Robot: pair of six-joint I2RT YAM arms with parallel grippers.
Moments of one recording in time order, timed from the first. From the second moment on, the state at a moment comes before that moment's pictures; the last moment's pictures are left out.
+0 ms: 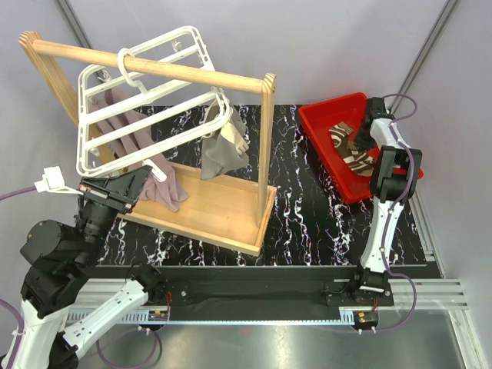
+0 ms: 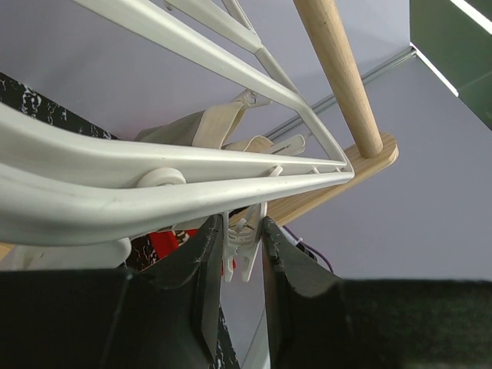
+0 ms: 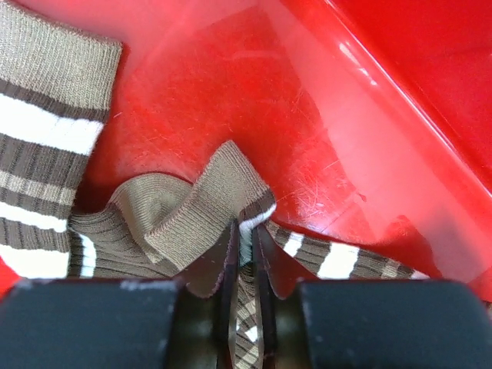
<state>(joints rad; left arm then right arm) -0.66 0.42 1.14 -0.52 -0.32 -0.97 -0.15 2.38 1.99 -0.65 0.18 0.28</state>
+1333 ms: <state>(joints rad) -0.66 0.42 1.09 -0.48 -0.29 -1.02 0.52 0.77 1.14 -0.79 -0.36 0.57</state>
